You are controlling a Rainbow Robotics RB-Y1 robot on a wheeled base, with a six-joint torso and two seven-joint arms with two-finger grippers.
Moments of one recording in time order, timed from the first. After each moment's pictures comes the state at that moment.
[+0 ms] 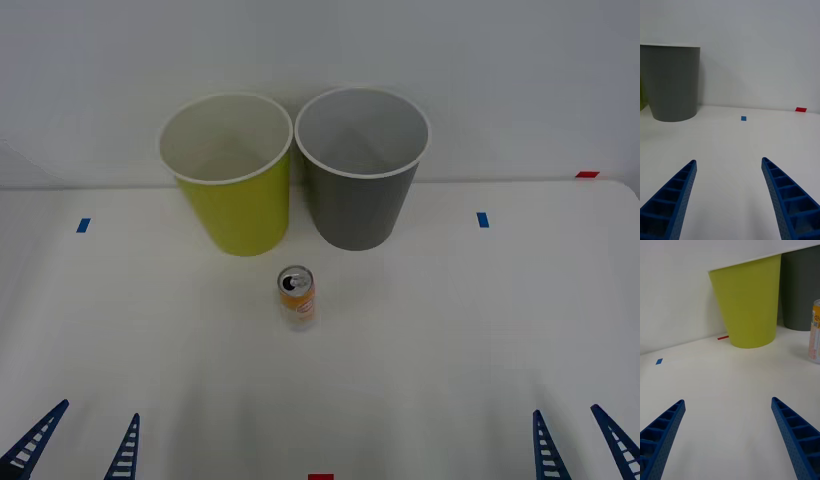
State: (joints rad) right arm 0.95 -0.24 0.10 -1.92 0.11 -0.71 1.36; left arm 0.92 0.54 -0.27 -1.98 0.40 -0.60 -1.85
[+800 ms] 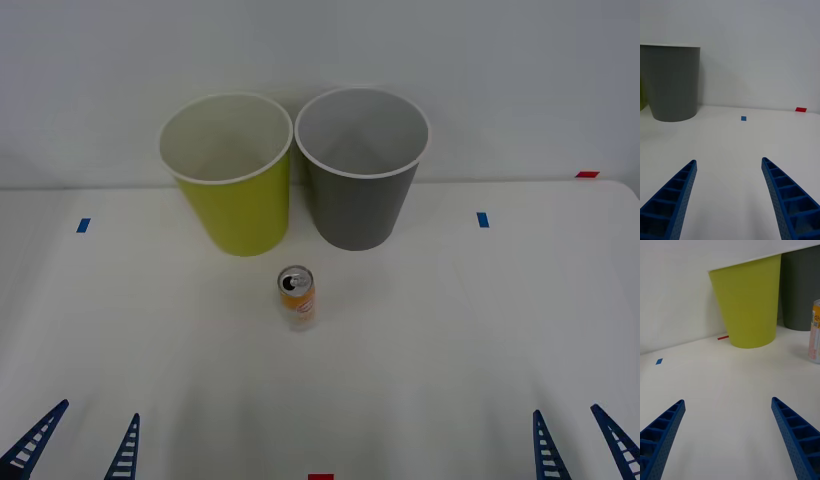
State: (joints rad) right arm 0.95 -0.24 0.10 -1.92 0.11 -0.71 1.36; left arm 0.92 0.54 -0.27 -1.98 0.40 -0.60 -1.85
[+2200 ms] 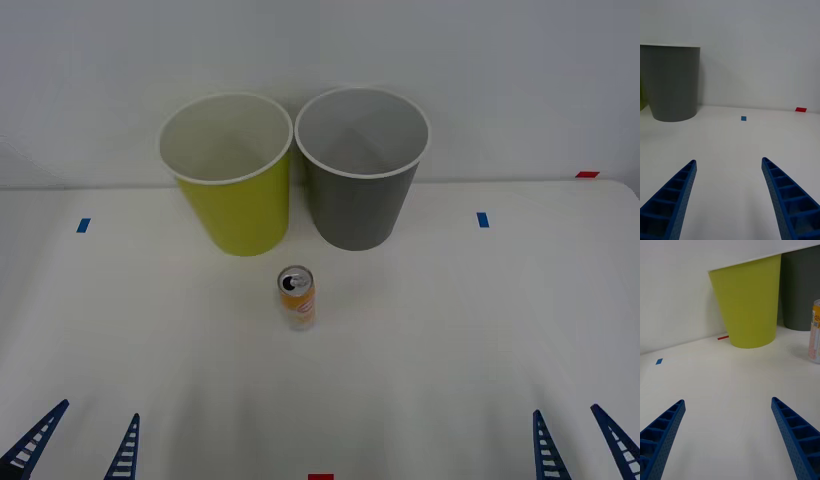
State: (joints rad) right arm 0.95 -0.24 0.10 -1.92 0.11 -0.71 1.36; left arm 0.92 0.54 -0.27 -1.98 0.40 -0.60 -1.85
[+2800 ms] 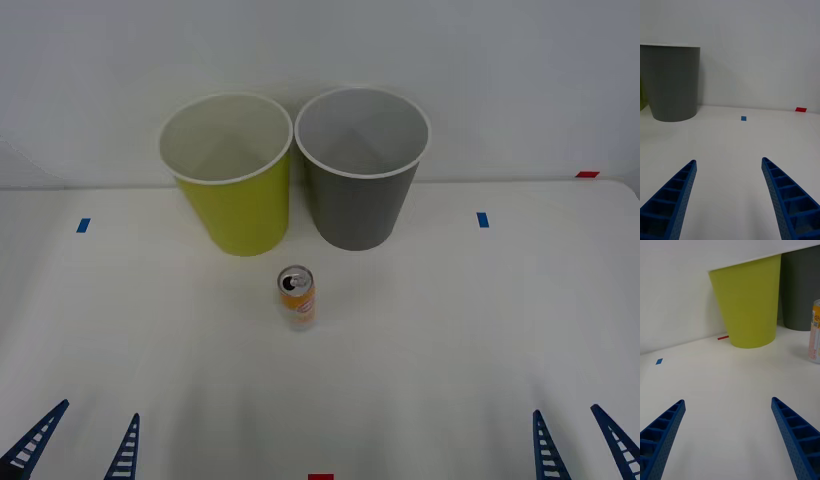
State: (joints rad) right arm 0.95 -0.24 0.10 -1.92 0.11 -0.71 1.36; left arm 0.92 0.54 -0.27 -1.98 0.40 -0.60 -1.85
